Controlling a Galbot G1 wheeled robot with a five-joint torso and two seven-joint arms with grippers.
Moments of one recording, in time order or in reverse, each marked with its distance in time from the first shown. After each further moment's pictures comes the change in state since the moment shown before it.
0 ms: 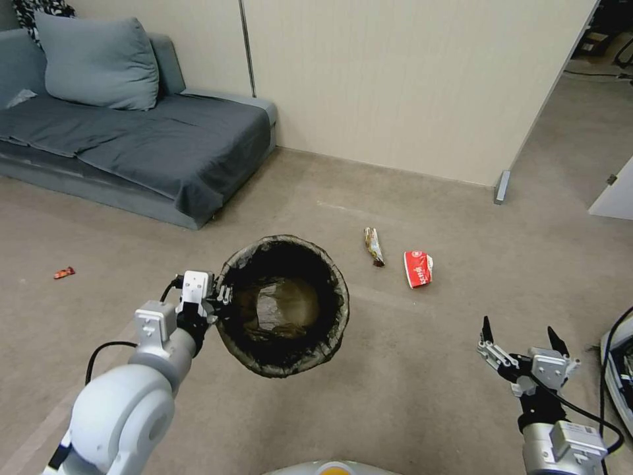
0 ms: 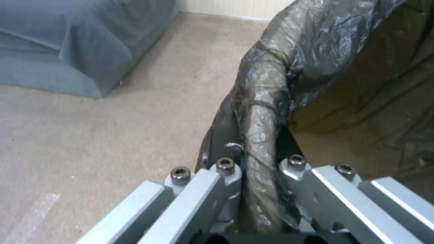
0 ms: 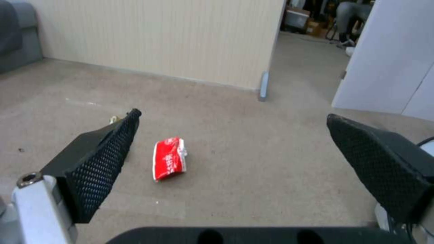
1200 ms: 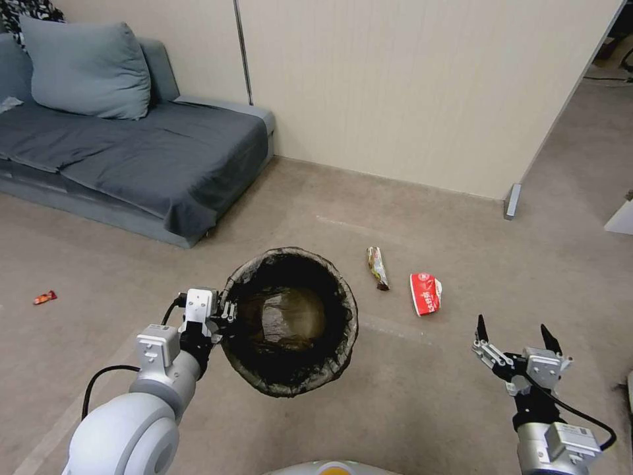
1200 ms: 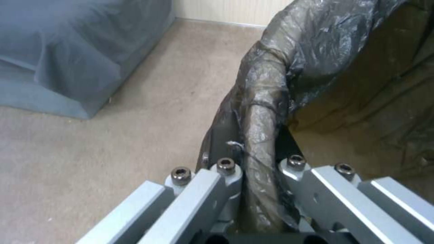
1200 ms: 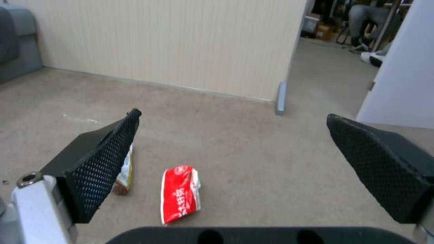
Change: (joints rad) left arm 0.067 -0.052 -0.006 -0.026 0.073 -0.021 0.055; right arm 0.008 0.002 -0.009 -0.030 -0.002 0.036 -0.015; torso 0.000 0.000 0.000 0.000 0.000
